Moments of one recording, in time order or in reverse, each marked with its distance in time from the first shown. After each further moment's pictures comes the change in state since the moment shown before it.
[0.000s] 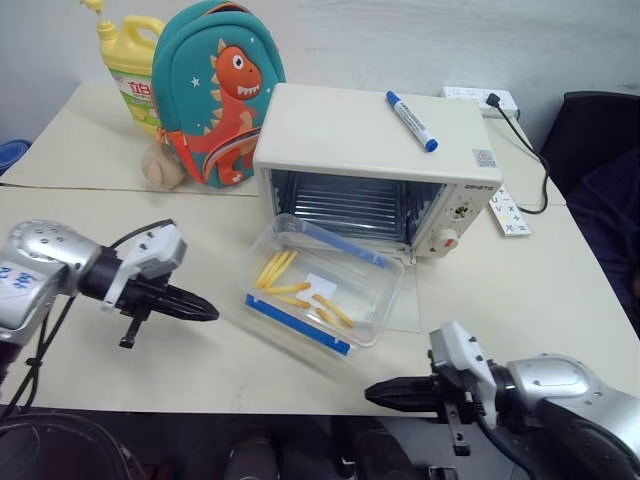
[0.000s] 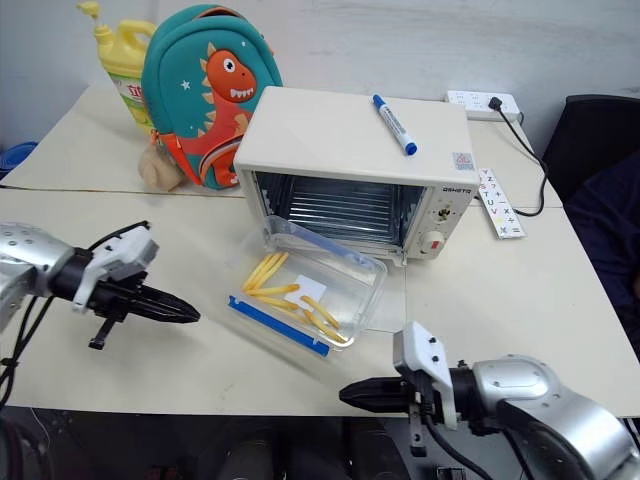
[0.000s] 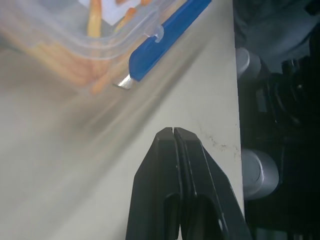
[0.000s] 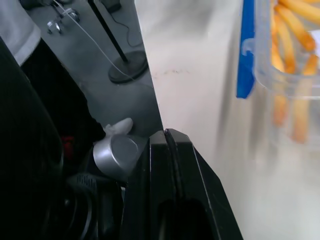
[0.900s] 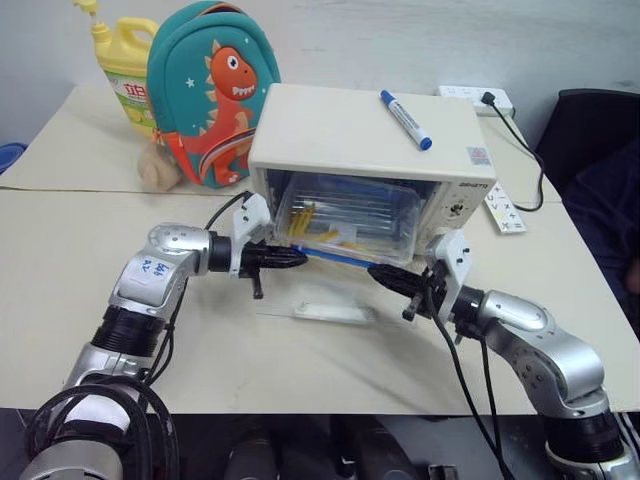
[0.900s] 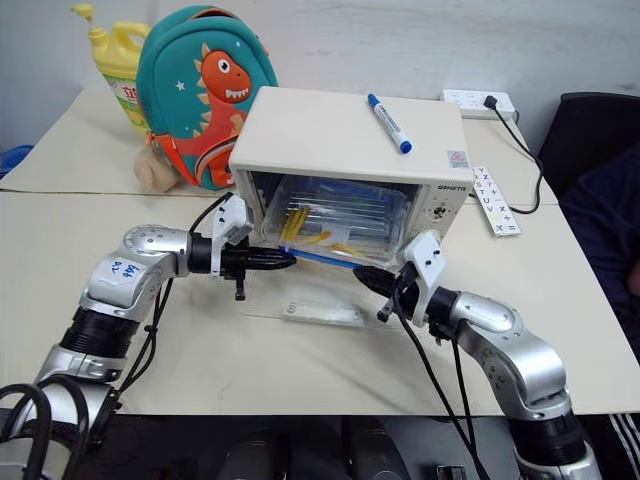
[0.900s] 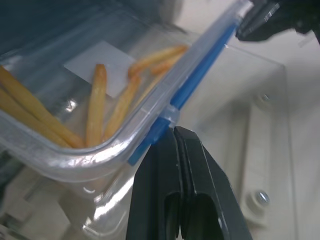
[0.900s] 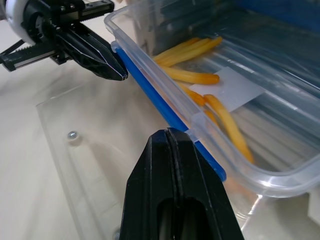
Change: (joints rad) left arm -0.158 -0.599 0.043 0.162 0.180 -0.004 0.452; right arm -0.347 0.263 -0.032 0.331 -0.197 -0.058 -0.349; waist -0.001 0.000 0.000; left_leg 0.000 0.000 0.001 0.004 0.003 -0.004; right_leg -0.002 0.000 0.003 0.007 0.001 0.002
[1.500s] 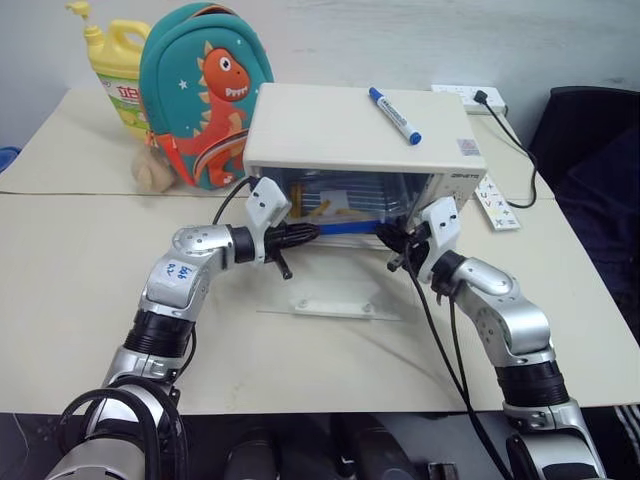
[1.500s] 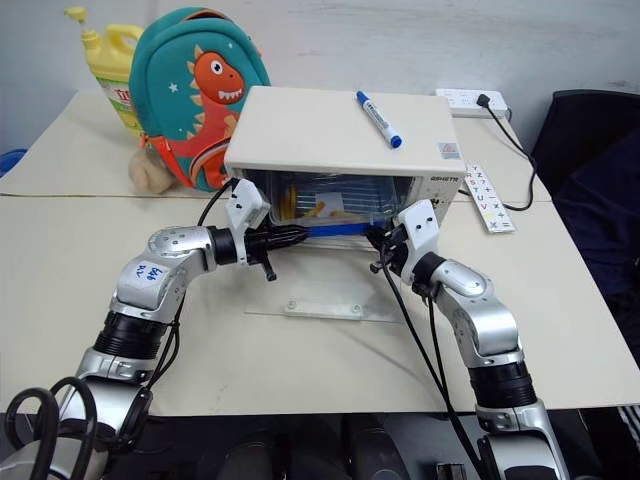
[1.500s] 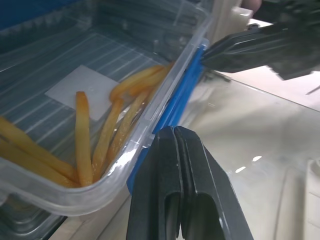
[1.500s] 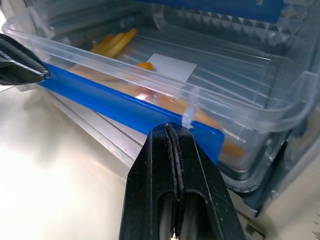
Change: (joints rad) left arm -0.005 -0.112 0.037 -0.012 0.049 -0.019 0.227; right arm -0.172 0.107 -0.008 0.302 -0.165 -0.172 -0.057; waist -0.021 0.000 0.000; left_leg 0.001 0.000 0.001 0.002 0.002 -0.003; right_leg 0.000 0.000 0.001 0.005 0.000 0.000
